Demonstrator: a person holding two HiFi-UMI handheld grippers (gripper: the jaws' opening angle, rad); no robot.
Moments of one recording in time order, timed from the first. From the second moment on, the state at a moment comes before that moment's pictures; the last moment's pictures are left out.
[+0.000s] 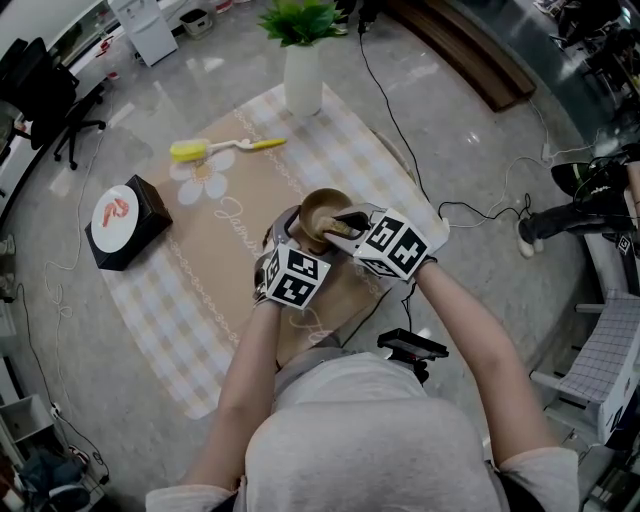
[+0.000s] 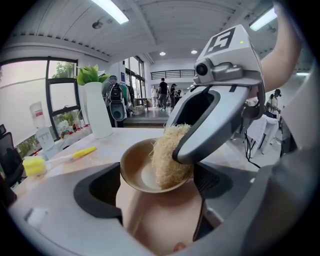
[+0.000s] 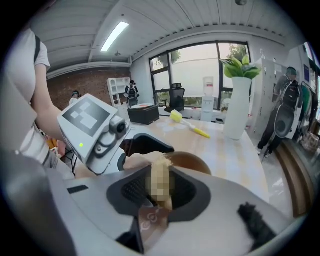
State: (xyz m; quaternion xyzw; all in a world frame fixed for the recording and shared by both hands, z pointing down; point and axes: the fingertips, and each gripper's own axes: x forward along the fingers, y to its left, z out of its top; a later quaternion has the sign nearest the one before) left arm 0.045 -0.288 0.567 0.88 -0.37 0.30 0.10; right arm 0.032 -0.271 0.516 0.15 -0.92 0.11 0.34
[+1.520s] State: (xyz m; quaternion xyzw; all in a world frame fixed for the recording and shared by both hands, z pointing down) left arm 0.044 -0.287 0.568 0.87 -0.37 0.30 0.09; right arm 0.052 -0.318 0.522 0.25 -0.90 0.08 0.36
